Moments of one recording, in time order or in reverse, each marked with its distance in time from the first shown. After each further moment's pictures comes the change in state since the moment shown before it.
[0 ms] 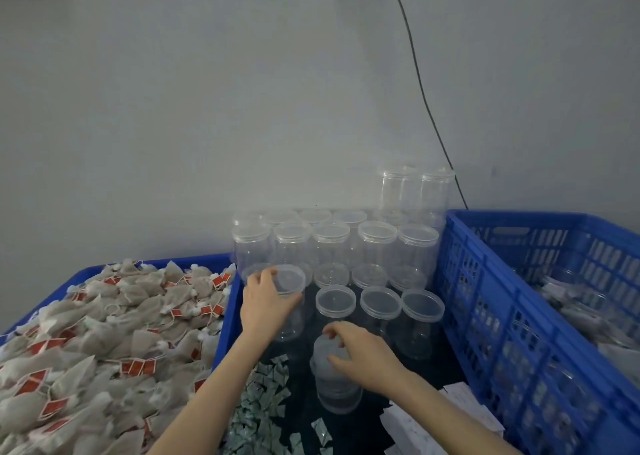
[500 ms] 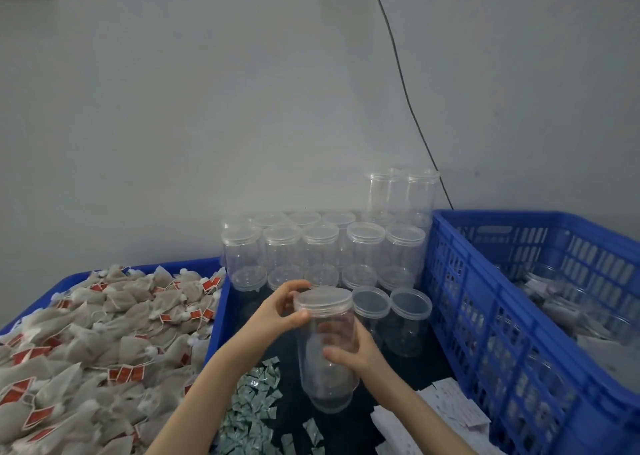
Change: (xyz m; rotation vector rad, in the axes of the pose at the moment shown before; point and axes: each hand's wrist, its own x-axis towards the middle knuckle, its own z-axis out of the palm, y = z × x) left_hand -0.044 0.024 -0.027 -0.675 -0.609 0.176; right_hand -0.029 -0.012 -0.002 1.008 0.156 0.064
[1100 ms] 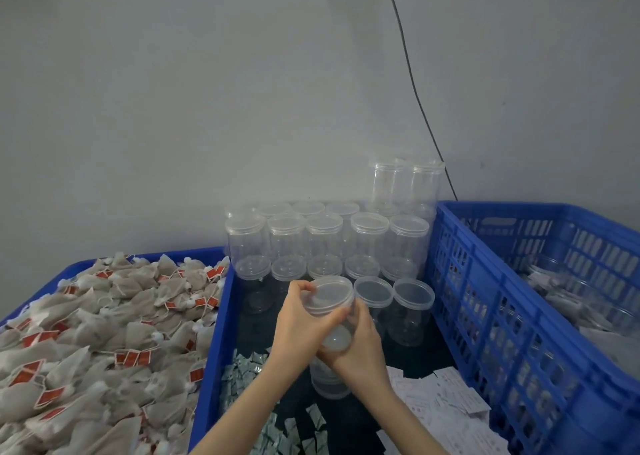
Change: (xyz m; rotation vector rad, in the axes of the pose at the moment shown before) left_hand -0.007 -0.003 0.061 0.116 0.489 -0.022; right_hand -0.002 0.011 0.028 -0.354 0.371 0.033
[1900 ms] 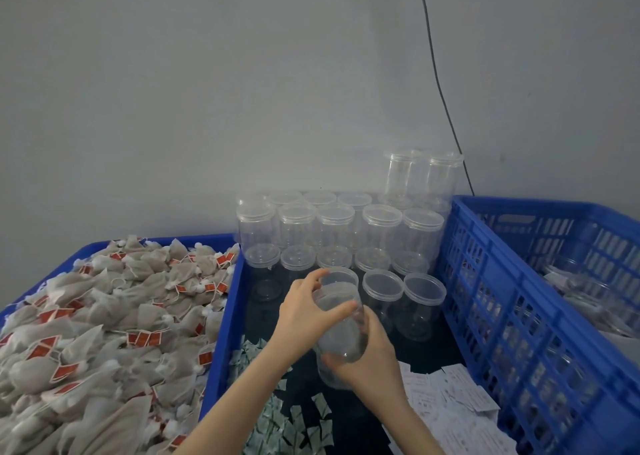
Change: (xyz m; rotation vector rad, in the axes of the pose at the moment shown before) left_hand 0.008 -0.003 -0.015 0.234 -0.159 0.026; right_hand -0.020 0.011 -0.005 -0.110 -0.058 0.039
